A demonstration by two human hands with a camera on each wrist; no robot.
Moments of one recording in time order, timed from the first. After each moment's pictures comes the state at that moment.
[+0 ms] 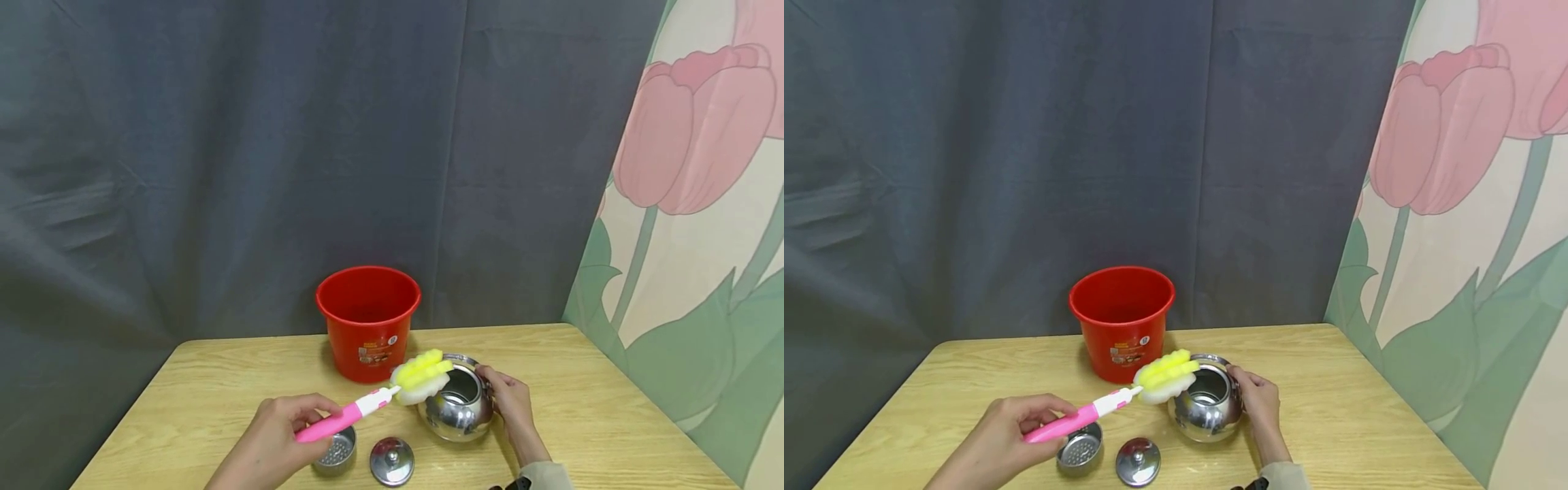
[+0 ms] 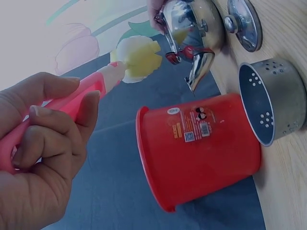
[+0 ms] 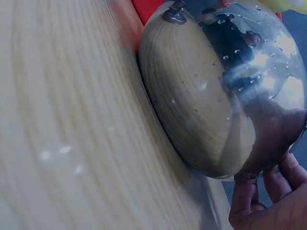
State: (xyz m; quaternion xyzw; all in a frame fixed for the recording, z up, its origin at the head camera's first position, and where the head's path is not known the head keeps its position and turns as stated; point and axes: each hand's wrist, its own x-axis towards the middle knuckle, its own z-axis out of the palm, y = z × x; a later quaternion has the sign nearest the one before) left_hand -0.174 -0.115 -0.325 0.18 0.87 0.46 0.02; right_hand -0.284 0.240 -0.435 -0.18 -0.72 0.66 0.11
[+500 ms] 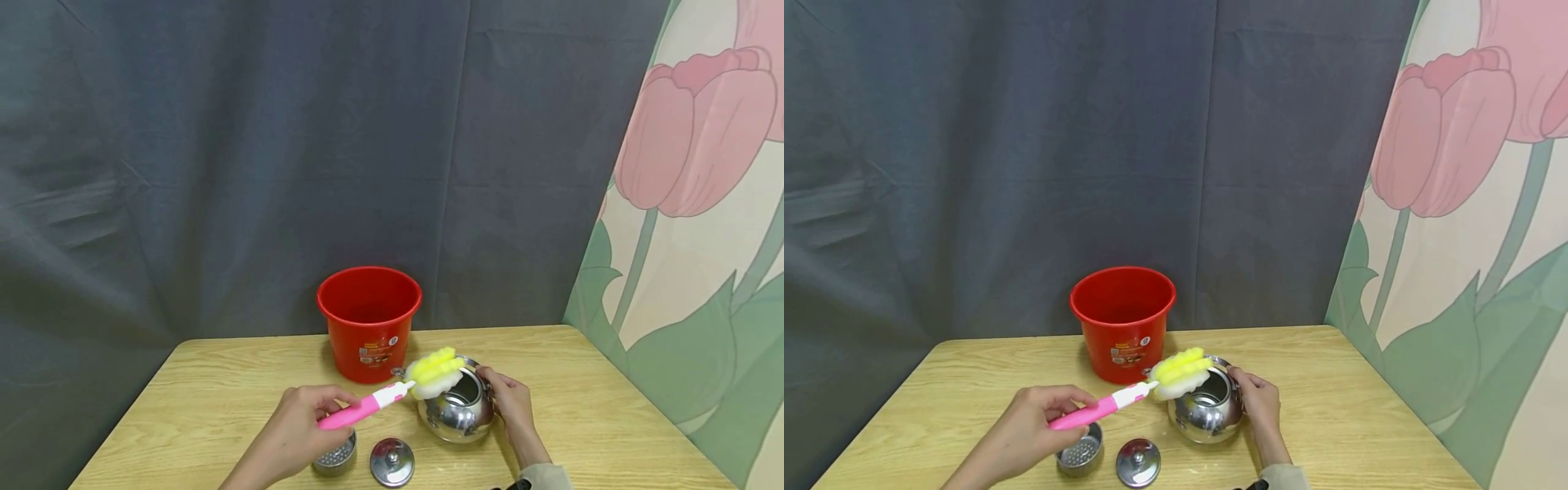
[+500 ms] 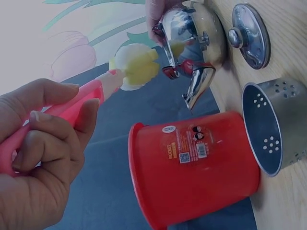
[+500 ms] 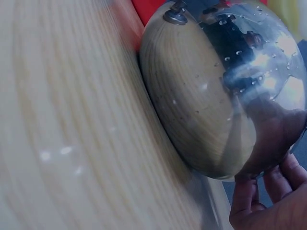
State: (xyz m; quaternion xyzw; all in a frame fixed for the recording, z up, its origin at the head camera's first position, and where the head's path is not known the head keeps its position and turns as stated) left_hand -0.187 -0.097 -0.327 0.21 0.85 0.48 0.02; right_hand -0.285 0.240 -0.435 -0.19 -0.72 0.66 0.11
